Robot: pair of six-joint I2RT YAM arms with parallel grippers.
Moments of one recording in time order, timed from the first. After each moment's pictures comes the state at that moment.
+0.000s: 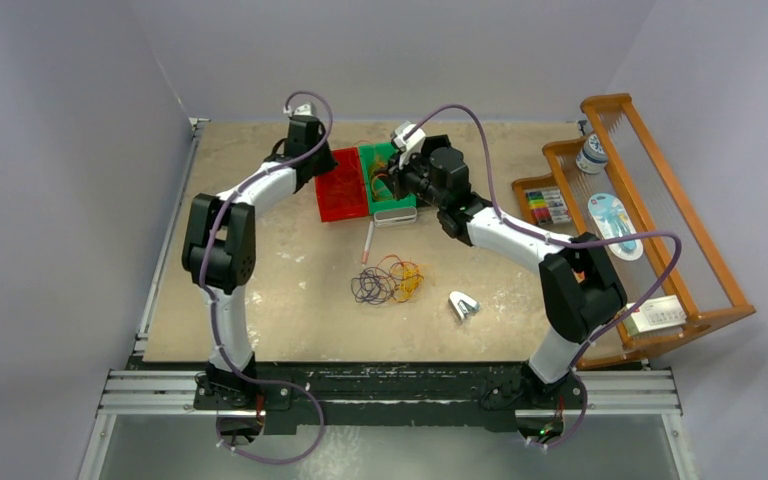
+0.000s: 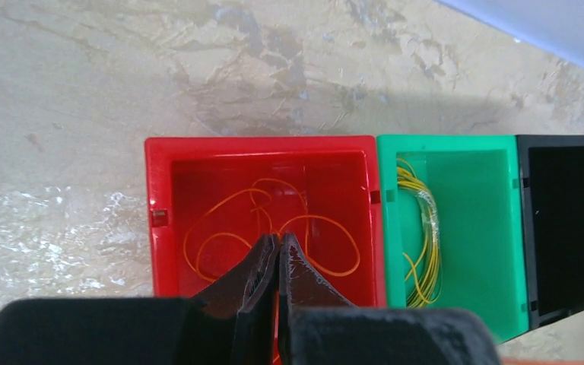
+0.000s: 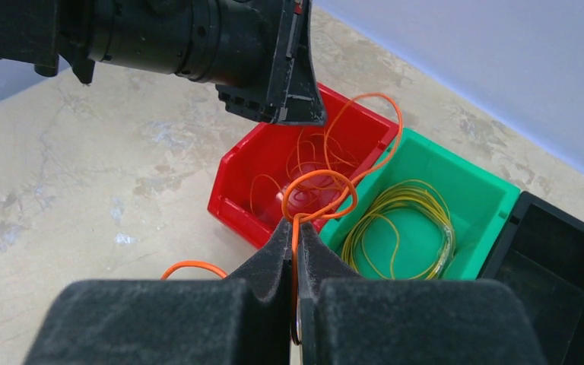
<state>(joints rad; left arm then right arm) -0.26 2.03 1.53 -0.09 -0.05 -0.55 0.58 1.71 1.16 0.41 -0.25 0.00</state>
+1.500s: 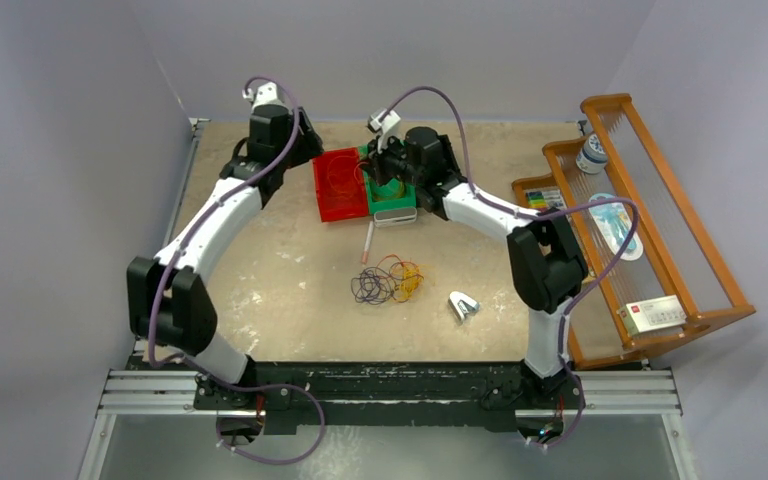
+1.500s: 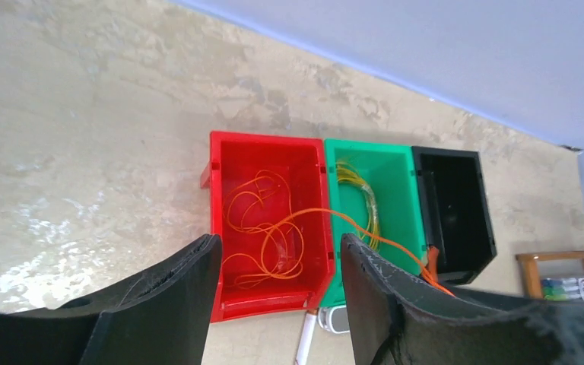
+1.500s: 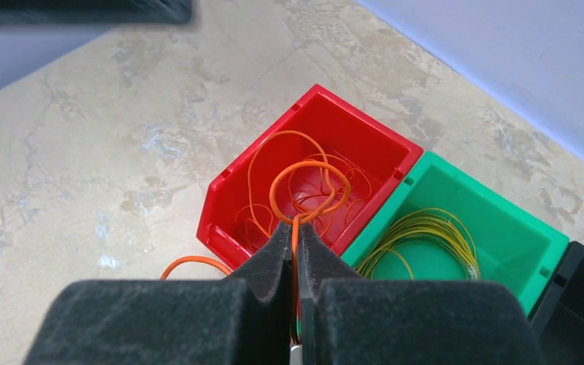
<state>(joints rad) -0.27 1.62 1.39 -0.23 -0.15 -0.54 0.58 1.94 1.44 0.28 -0.30 0.00</state>
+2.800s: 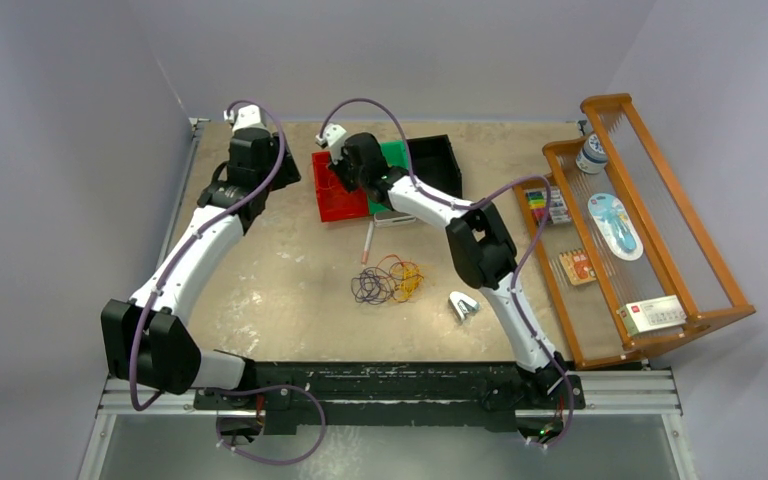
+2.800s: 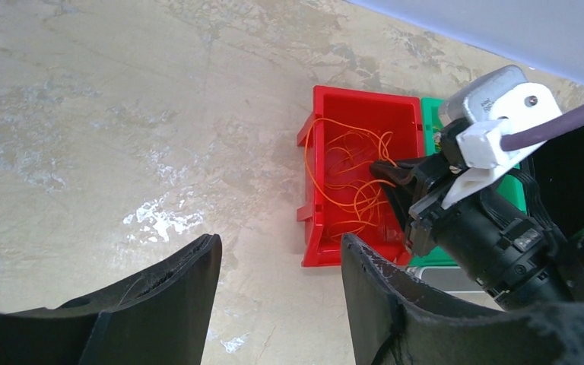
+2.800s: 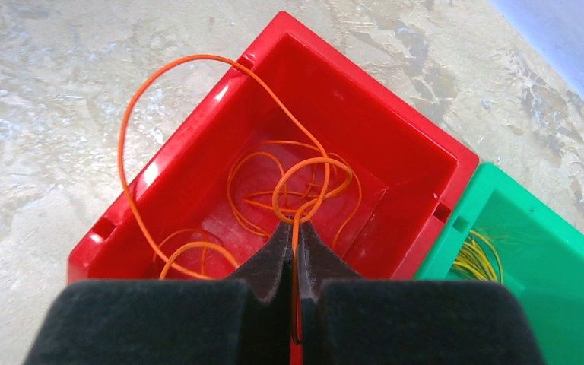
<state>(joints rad) -0.24 1.37 1.21 -0.34 -0.27 -0.41 0.69 2.42 2.03 -0.10 0.00 -0.18</state>
